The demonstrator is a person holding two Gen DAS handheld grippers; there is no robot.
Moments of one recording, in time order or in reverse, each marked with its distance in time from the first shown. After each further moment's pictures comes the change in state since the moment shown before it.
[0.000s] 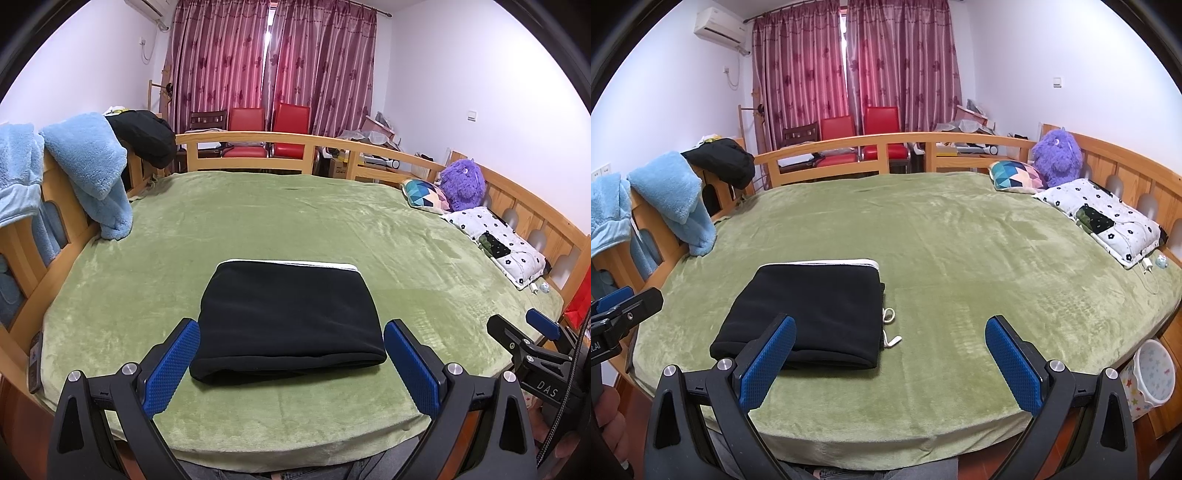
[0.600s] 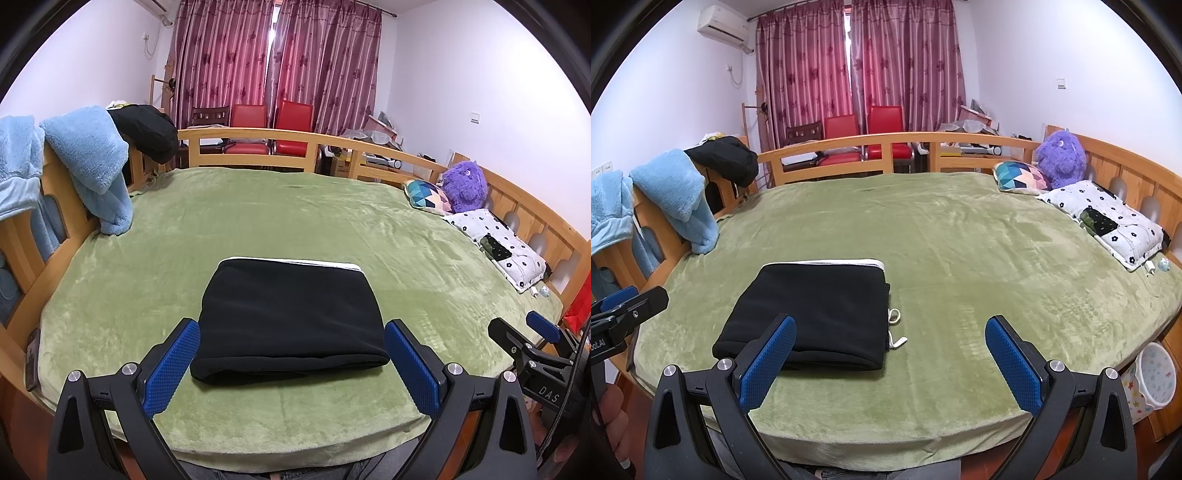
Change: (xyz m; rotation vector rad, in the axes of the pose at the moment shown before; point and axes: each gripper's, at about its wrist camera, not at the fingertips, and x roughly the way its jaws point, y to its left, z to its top) left arm 0.003 0.001 0.000 -0.018 0.005 0.002; right arm 0.003 0.012 -0.002 -0.010 0.003 0.009
